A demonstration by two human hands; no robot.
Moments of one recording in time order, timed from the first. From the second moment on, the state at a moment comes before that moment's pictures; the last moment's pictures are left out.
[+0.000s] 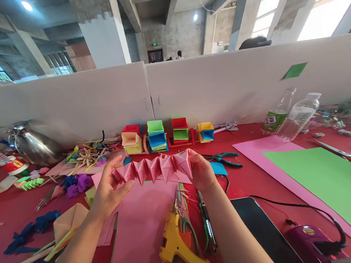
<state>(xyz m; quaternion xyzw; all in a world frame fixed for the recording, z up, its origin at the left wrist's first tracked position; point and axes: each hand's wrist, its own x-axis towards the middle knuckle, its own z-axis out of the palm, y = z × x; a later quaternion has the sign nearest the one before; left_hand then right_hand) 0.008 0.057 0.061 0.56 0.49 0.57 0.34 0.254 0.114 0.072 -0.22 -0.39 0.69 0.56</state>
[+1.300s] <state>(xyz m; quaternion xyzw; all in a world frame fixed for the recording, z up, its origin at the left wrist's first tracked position) 0.014 0.051 0.066 0.60 0.51 0.55 0.27 0.237 0.105 0.073 -0.25 -0.50 0.63 0.53</state>
